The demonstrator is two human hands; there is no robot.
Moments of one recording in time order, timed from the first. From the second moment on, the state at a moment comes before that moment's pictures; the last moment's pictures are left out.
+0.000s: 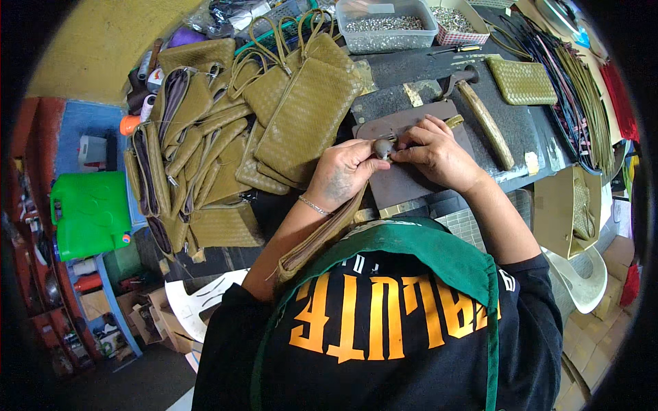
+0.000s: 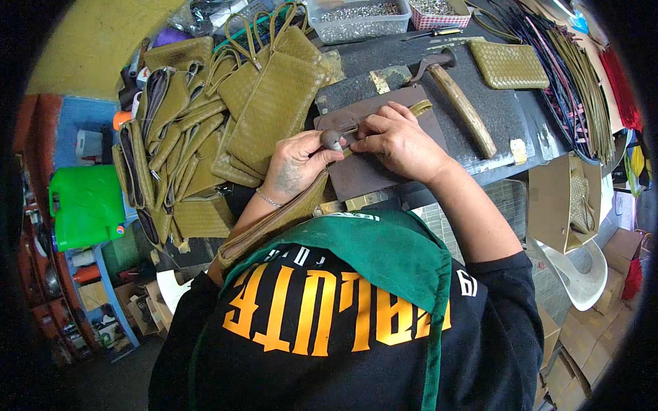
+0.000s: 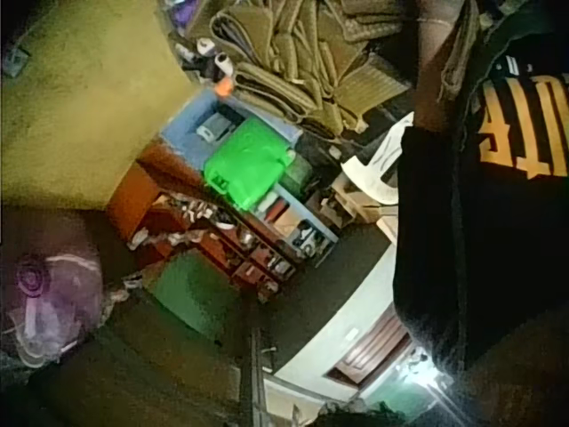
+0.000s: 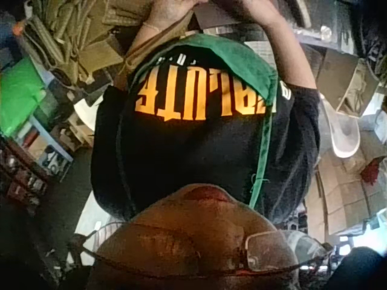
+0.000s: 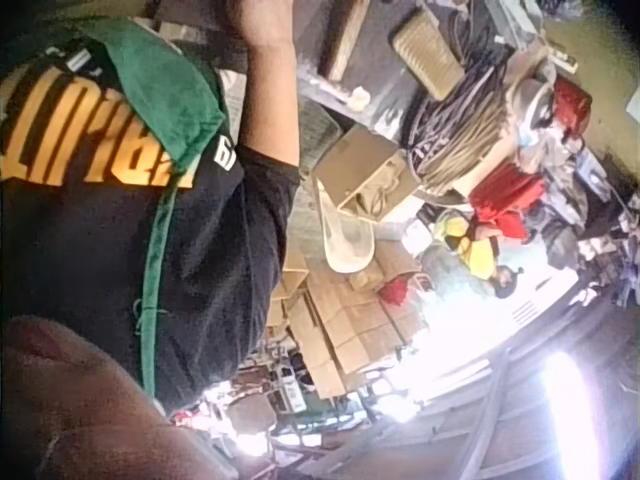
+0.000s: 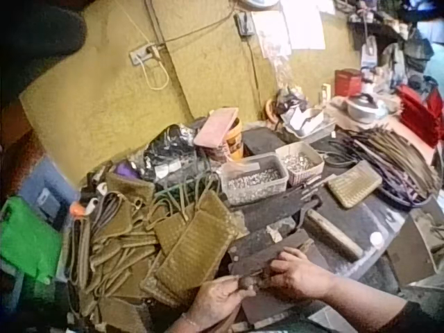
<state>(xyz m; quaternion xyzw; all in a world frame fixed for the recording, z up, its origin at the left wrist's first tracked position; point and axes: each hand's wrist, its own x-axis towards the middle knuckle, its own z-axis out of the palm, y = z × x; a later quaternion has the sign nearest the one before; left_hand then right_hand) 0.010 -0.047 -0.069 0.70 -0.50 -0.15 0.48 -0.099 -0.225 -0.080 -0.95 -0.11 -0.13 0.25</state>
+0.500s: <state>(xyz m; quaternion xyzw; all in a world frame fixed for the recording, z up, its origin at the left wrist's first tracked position) 0.008 -0.043 -0.080 0.69 -0.50 -0.12 0.51 -0.104 -0.230 -0.057 -0.98 -0.10 -0.06 0.18</state>
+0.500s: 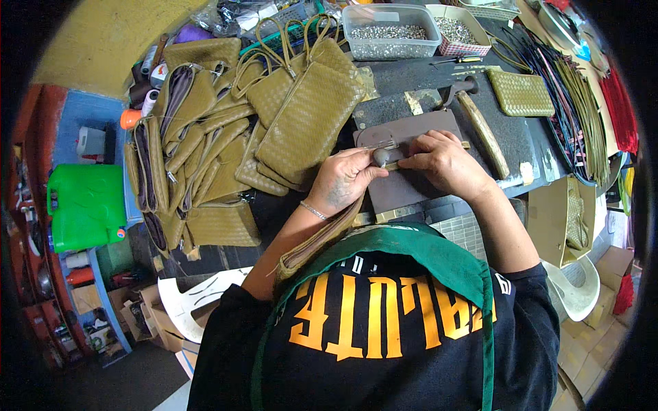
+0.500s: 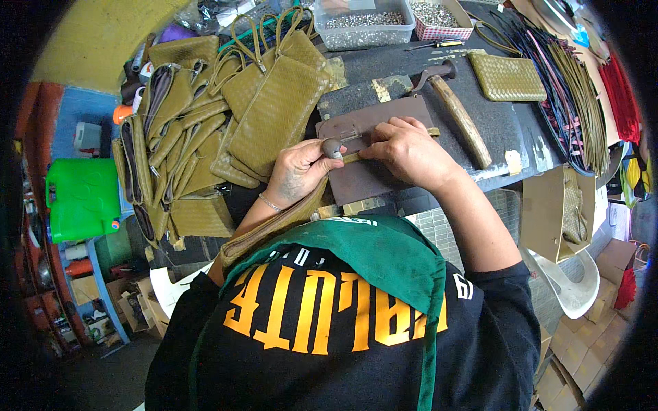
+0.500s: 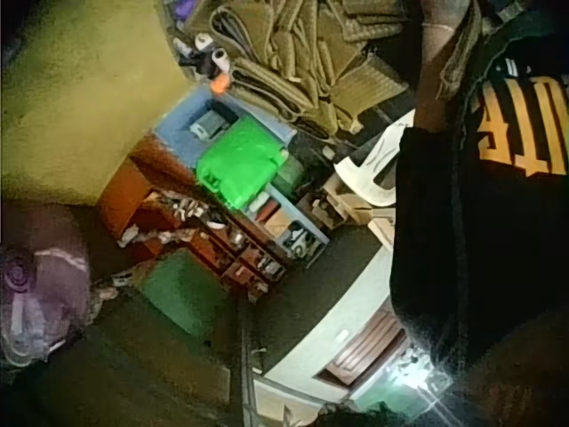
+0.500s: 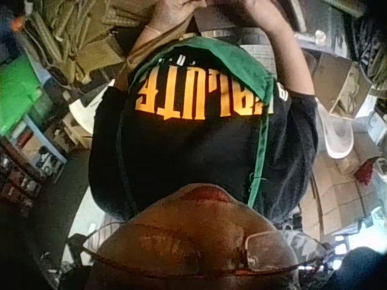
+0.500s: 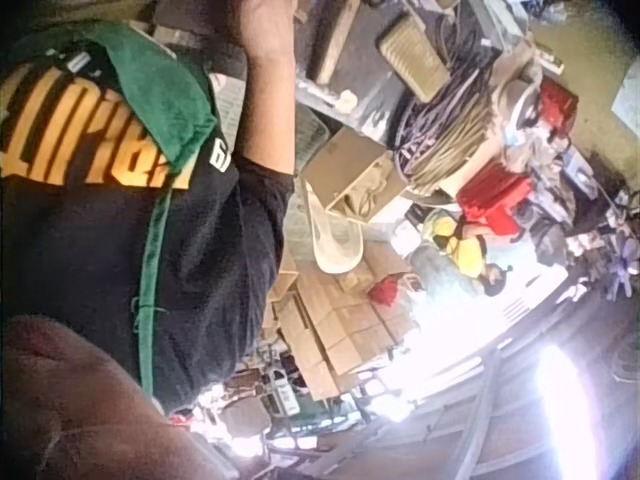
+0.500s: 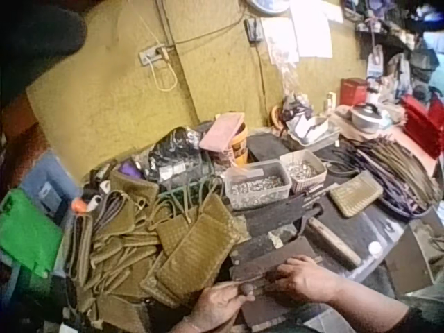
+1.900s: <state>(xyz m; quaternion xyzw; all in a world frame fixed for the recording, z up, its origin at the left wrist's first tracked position) -0.003 -0.037 -0.082 0.69 -0.53 -0.03 0.49 -0.150 -0.275 -0.050 -0.85 0.37 -0.17 0.32</state>
